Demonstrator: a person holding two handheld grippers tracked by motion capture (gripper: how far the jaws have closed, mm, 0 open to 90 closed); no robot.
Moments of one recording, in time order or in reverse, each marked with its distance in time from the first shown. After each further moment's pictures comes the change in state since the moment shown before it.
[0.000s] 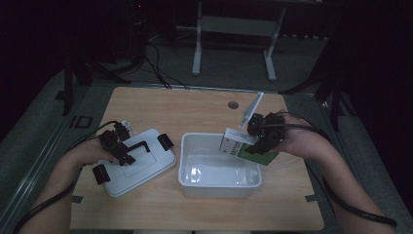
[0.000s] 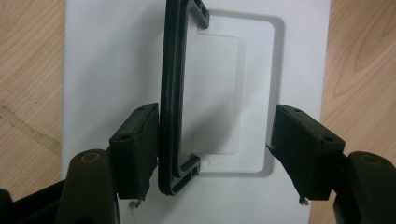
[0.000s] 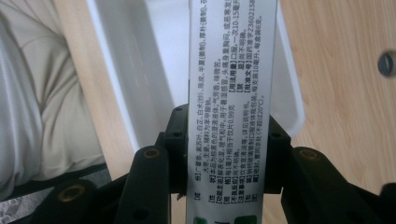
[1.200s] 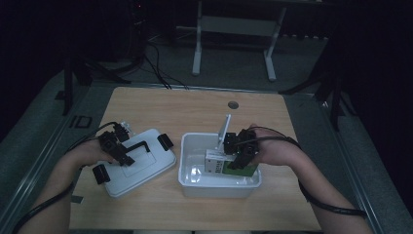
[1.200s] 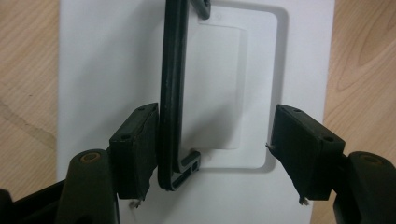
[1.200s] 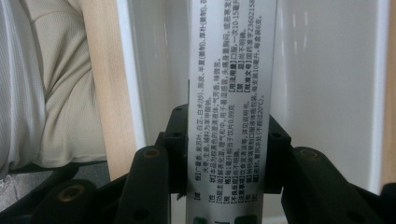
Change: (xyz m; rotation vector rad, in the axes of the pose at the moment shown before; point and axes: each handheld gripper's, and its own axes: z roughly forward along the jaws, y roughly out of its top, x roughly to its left) left arm 0.001 -0.004 0.004 0.012 -0.007 -0.004; right arm 0.019 0.029 0.064 0.079 0.095 -0.155
